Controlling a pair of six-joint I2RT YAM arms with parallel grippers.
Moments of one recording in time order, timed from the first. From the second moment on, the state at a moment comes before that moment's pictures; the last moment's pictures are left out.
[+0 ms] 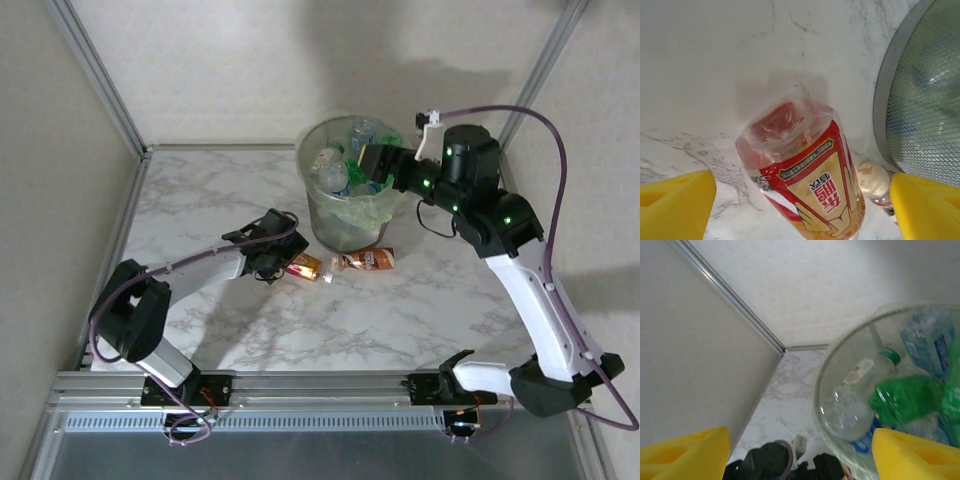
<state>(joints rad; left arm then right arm) -0.61 1.60 0.99 -0.42 -0.04 -1.37 0.55 1.23 1.66 -0.74 -0.14 0.54</state>
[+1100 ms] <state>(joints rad) -0.61 1.45 1.00 -0.47 -0.06 -1.38 0.55 1.17 1.61 -0.78 -0.08 0.55</state>
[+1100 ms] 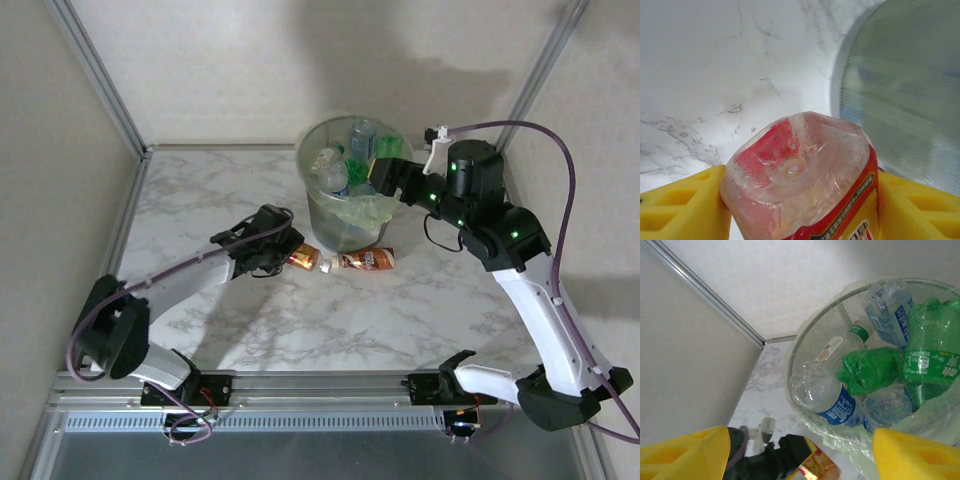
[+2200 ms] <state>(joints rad) -0.52 2.09 2.32 -0.68 -0.15 -1.13 0.55 1.06 1.65 -0.83 0.08 0.56</state>
